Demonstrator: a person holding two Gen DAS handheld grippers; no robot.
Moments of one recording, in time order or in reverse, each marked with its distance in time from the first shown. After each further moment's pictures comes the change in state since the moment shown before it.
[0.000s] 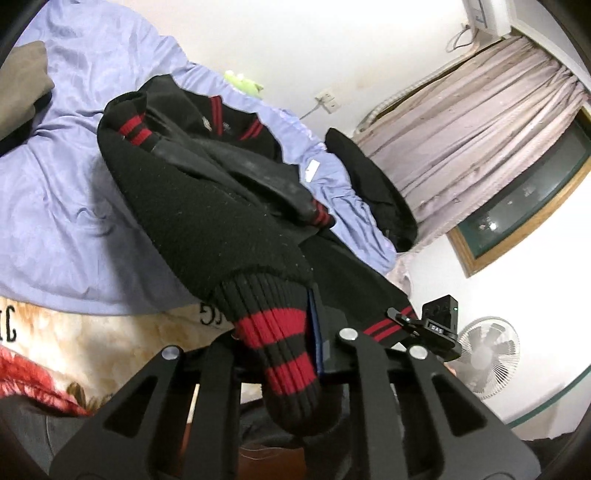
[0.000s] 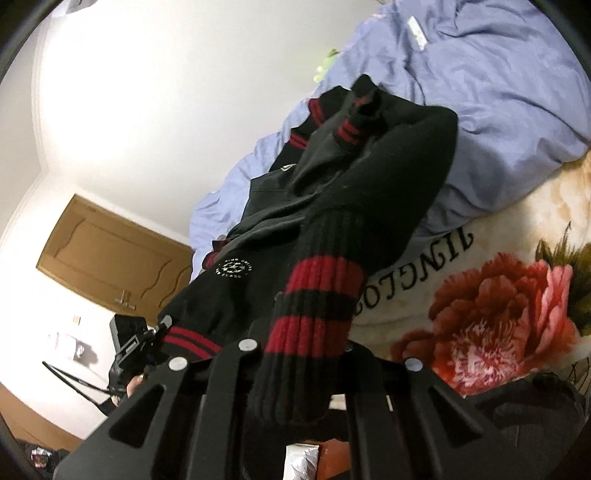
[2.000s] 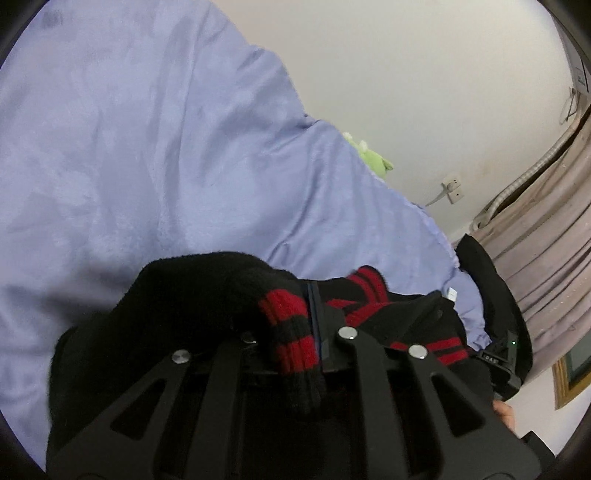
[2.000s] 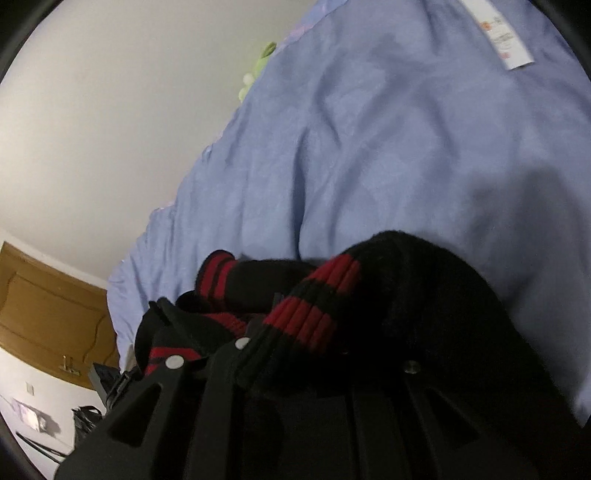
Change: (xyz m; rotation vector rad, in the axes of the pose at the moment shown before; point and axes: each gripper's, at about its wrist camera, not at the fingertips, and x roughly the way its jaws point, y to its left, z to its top) left arm 0.262 0.237 0.294 -0.135 -0.235 0.291; right arm 0.317 -0.138 0.349 0.073 -0.015 -0.206
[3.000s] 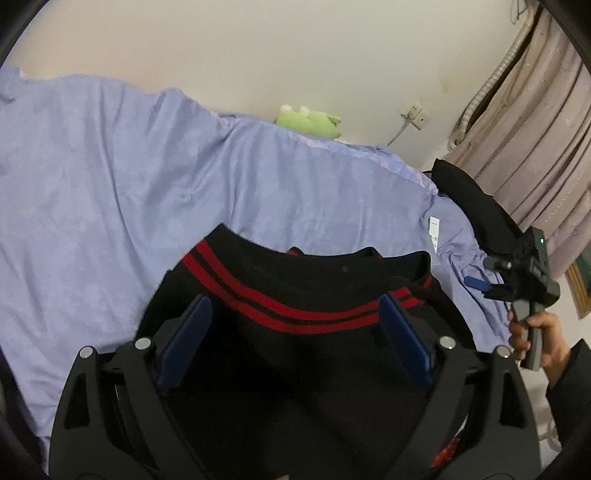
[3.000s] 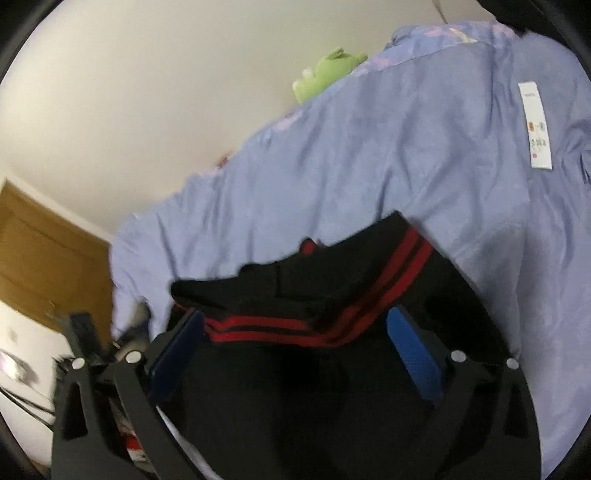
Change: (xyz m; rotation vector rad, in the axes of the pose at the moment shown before) left arm -0.082 -0.117 0.033 0.341 0.176 0.056; right arm -0.104 0.116 0.006 -0.174 0.078 -0.059
